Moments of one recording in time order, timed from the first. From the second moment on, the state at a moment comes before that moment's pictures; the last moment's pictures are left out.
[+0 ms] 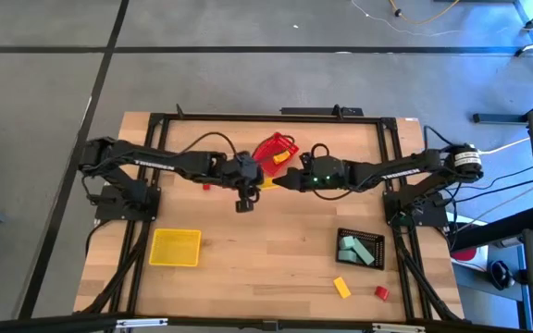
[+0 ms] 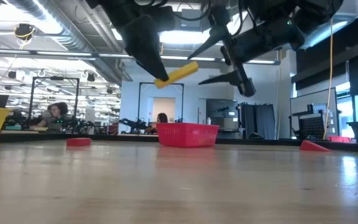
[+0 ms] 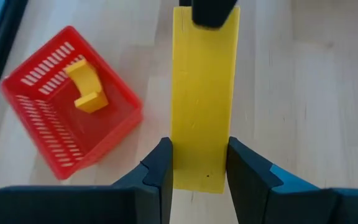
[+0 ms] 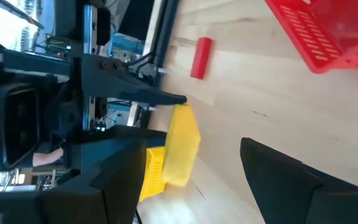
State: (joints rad) left arm 0.03 1.55 1.13 -0.42 -0.16 0.01; right arm -0.05 1.49 0.74 0.34 0.05 1.30
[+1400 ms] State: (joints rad) left arm 0.10 1.38 1.13 -0.45 -0.01 -0.11; right arm -0.08 1.44 0.74 0.20 0.05 1.18
